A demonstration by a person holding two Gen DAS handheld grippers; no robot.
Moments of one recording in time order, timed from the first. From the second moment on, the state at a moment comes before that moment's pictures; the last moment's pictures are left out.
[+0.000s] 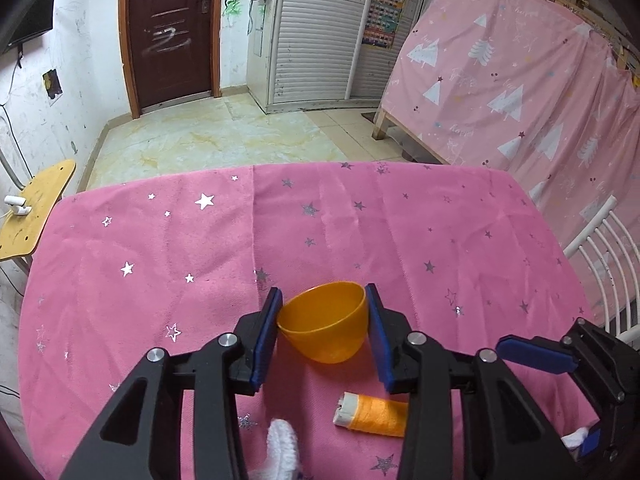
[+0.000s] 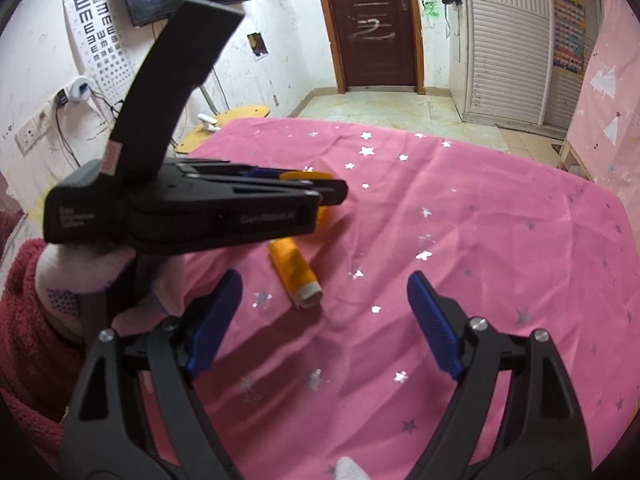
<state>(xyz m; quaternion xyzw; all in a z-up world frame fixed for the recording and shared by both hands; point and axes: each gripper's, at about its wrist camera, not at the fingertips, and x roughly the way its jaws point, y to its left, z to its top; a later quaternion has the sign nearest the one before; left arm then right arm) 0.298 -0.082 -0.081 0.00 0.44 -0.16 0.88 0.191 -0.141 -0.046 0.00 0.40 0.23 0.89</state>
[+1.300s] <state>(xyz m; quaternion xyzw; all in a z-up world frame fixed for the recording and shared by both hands) 0.287 -0.032 -0.045 -0.03 0.34 -0.03 0.94 0.193 -0.115 -0.038 -0.05 0.40 0.22 0.89</state>
